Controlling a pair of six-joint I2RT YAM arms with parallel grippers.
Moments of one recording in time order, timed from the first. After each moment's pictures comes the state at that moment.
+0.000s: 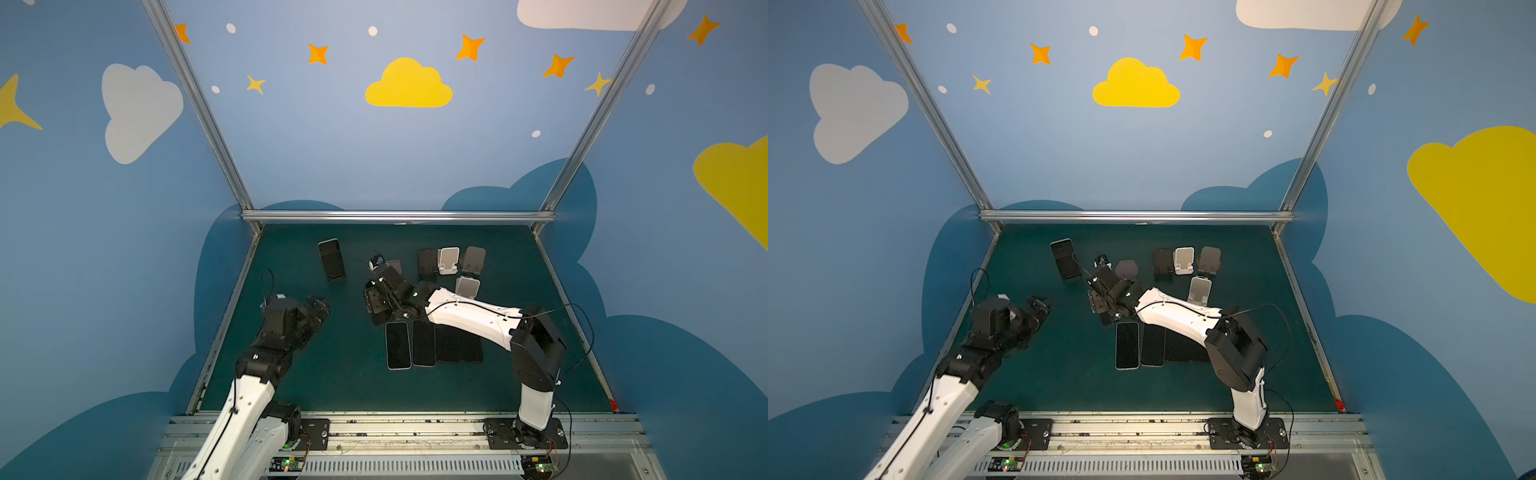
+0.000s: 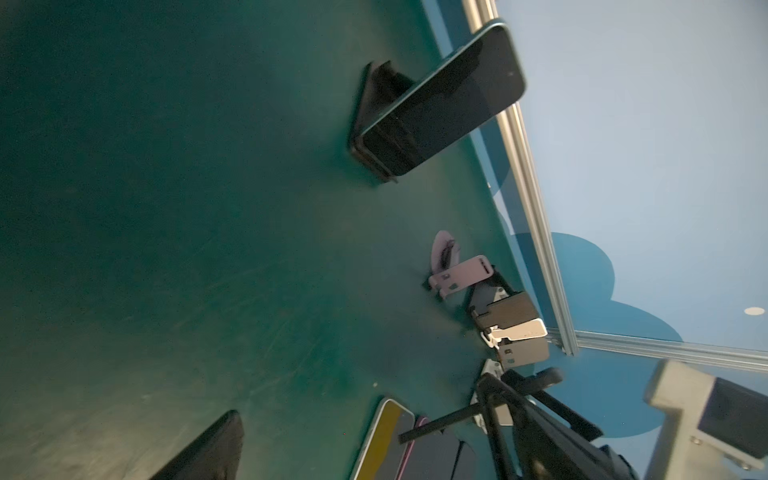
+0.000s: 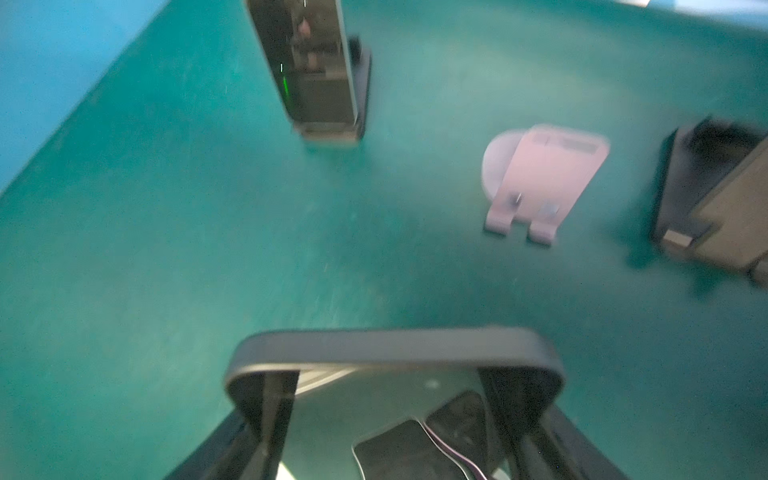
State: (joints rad) left arm -0.16 0.63 0.51 -0.51 0.08 -1.11; right arm 1.03 1.89 1.49 -0.44 0.29 0.46
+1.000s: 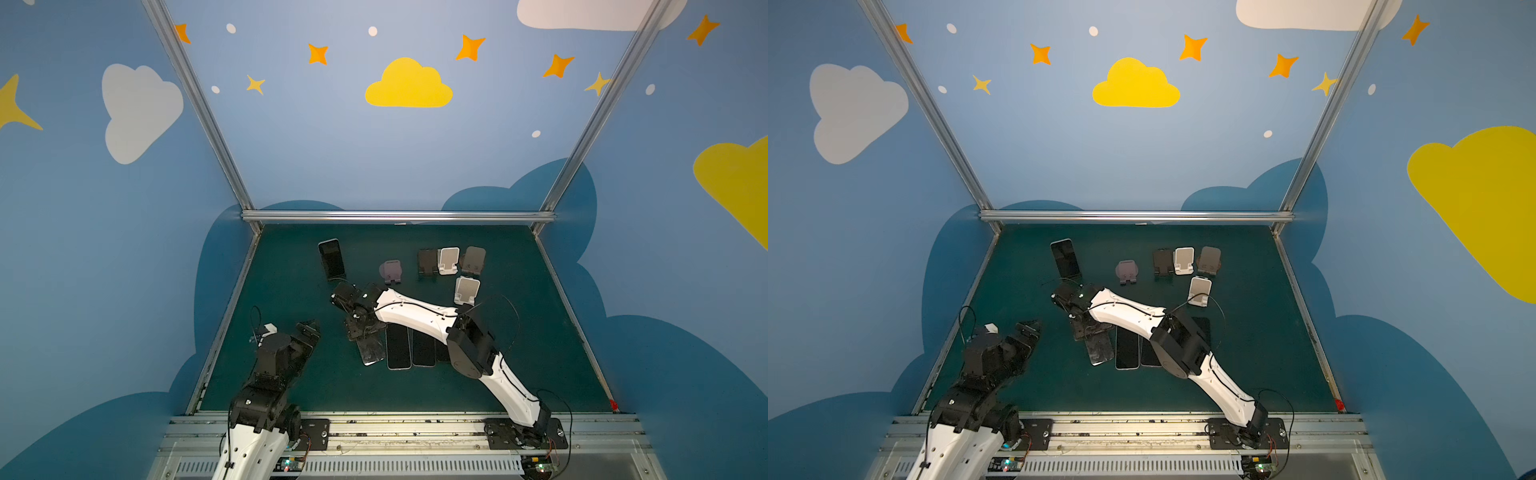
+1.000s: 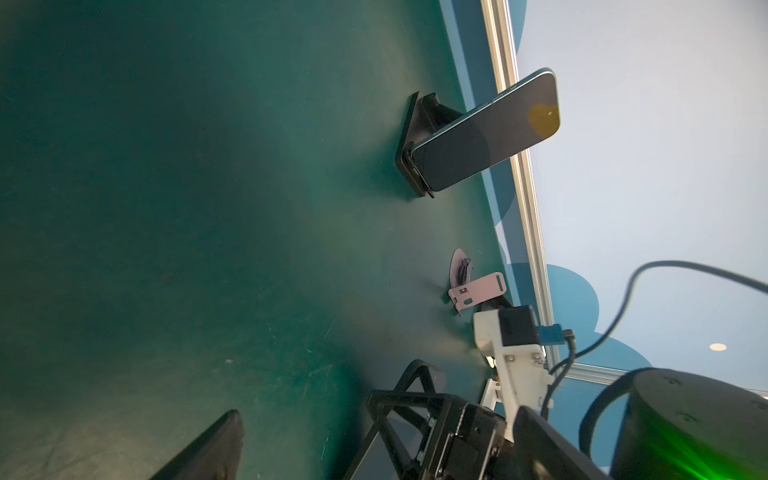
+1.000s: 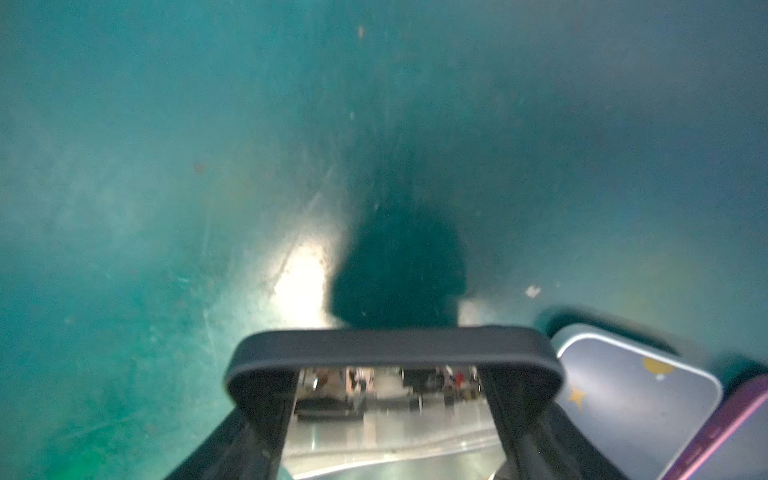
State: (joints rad) left arm -0.16 0.32 0.34 -0.59 0.01 -1.20; right arm 1.11 2.37 2.09 -1.10 0.11 0.67
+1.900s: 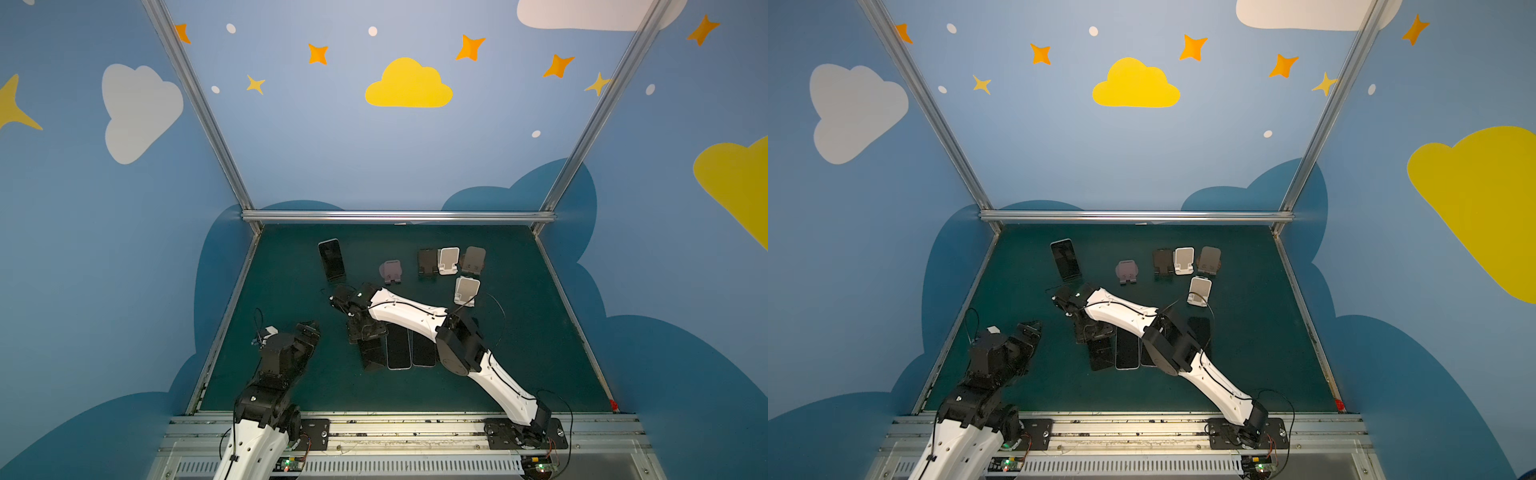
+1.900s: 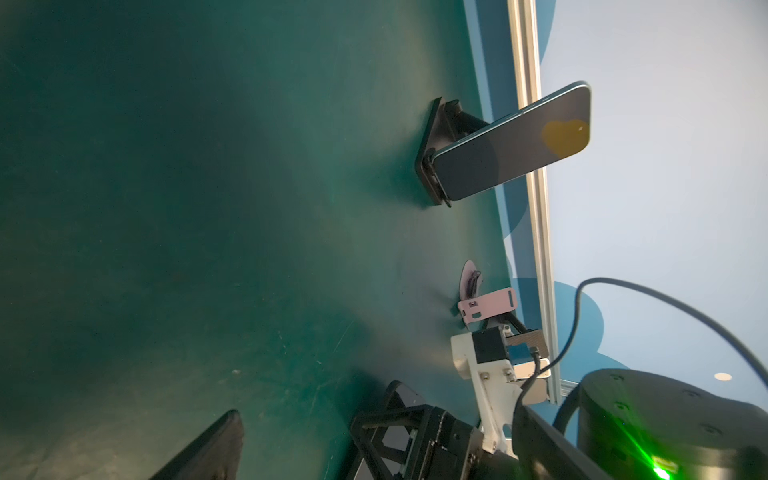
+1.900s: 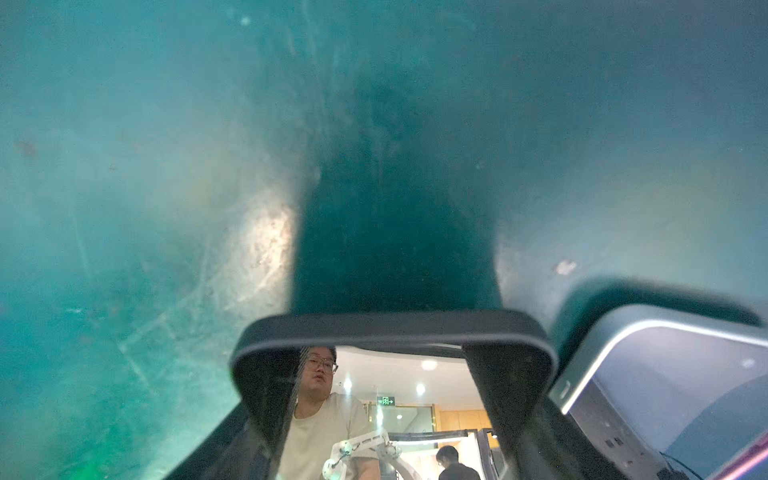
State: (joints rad) left arm -0.16 0.33 0.28 -0.51 -0.01 -1.26; right arm 1.10 2.49 2.22 -1.24 0.05 0.78
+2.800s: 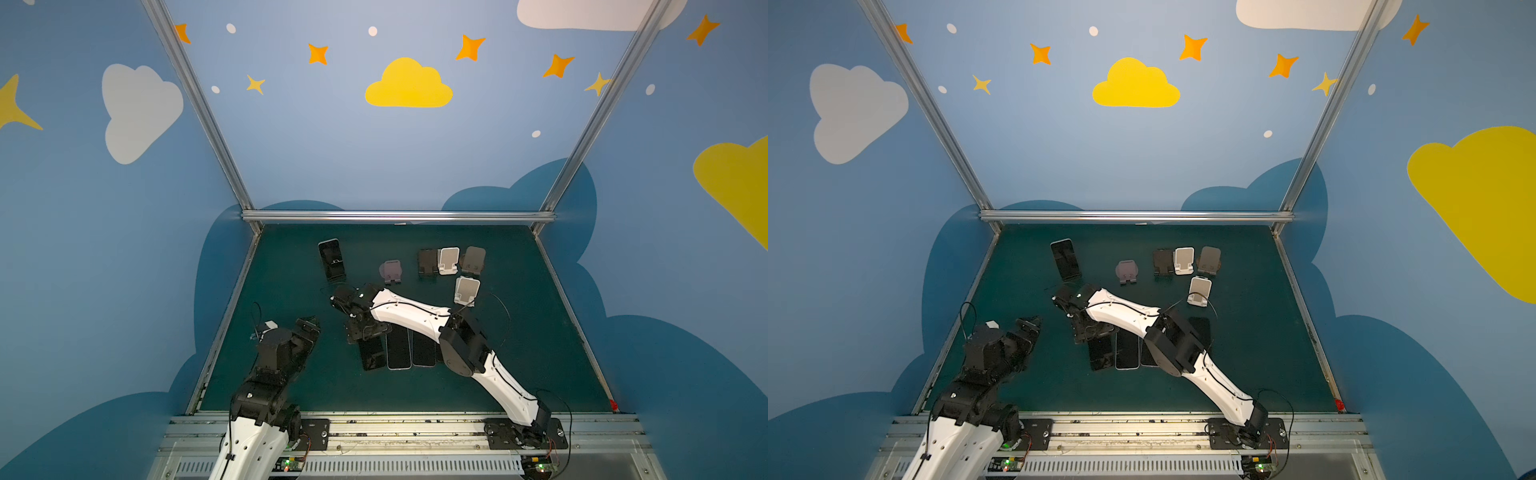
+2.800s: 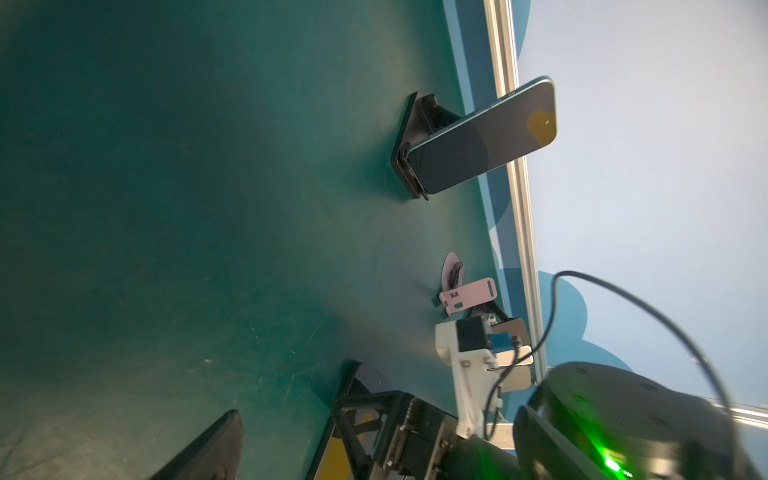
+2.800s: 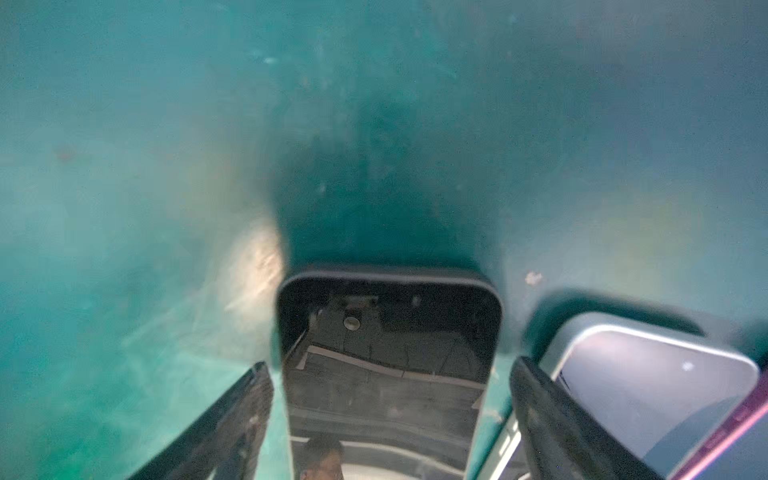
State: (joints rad) left arm -0.16 0.40 0.37 -0.55 0.03 -1.24; right arm 1.11 2.42 2.15 -1.18 0.11 0.72
